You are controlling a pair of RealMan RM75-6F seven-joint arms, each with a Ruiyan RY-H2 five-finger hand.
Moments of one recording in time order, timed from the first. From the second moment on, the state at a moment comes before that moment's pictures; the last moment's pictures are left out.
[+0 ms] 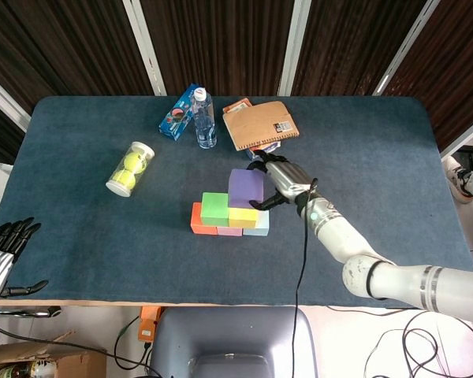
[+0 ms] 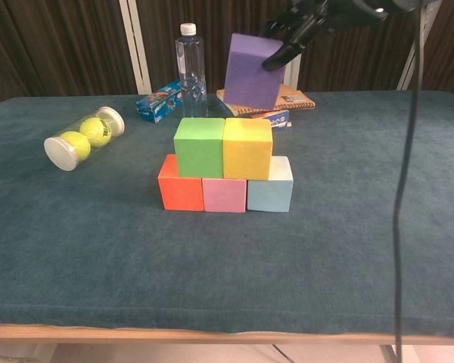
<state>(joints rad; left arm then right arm) -0.23 -0.99 0.03 -1.42 1.59 1.37 -0.26 1.22 -1.06 0.26 -1.81 -0.27 0.67 -0.29</state>
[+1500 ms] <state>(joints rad) -0.21 -1.00 0.03 -1.37 1.60 1.39 -0.29 1.37 -1.14 0.16 -1.81 -0.11 0.75 -0.35</state>
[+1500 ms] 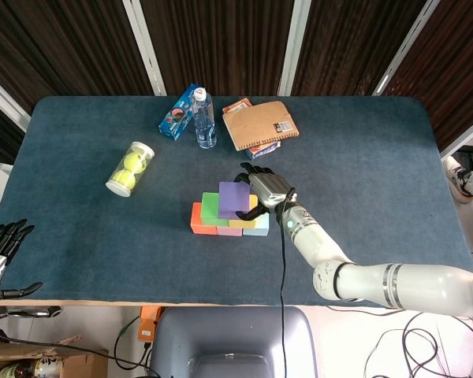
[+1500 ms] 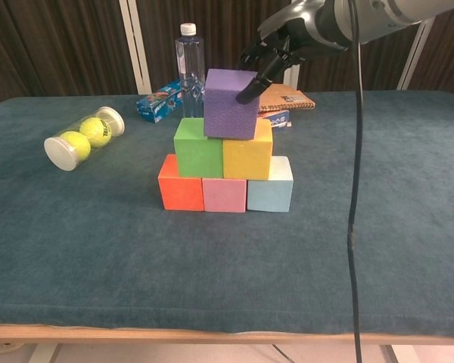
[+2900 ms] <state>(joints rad) -0.20 -0.99 0.03 -1.37 1.60 1.40 -0.30 1.39 -1.19 0.16 -1.82 -0.08 0.87 -0.40</state>
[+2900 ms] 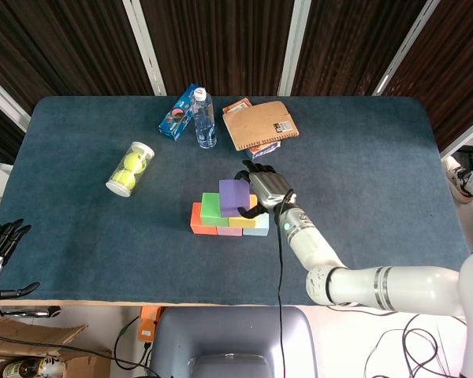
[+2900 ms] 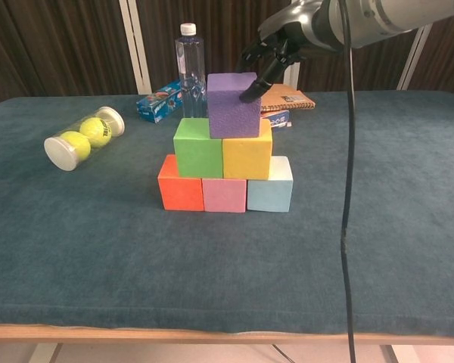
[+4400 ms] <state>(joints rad) -0.19 -1.00 0.04 -1.29 1.62 1.42 -0.38 1.36 -1.27 0.29 -1.89 0.05 1.08 -0.54</state>
